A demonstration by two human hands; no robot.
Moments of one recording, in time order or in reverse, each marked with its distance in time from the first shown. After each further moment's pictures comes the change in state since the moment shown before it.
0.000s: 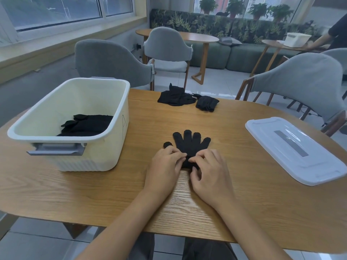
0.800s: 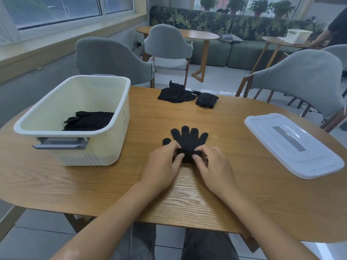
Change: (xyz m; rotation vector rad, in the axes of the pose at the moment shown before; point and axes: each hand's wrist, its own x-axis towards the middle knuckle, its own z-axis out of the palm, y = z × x) left_hand -0.004 0.013 -0.030 -0.052 -0.129 -0.033; right_hand 0.006 0.007 -0.012 0.276 -0.162 0.265
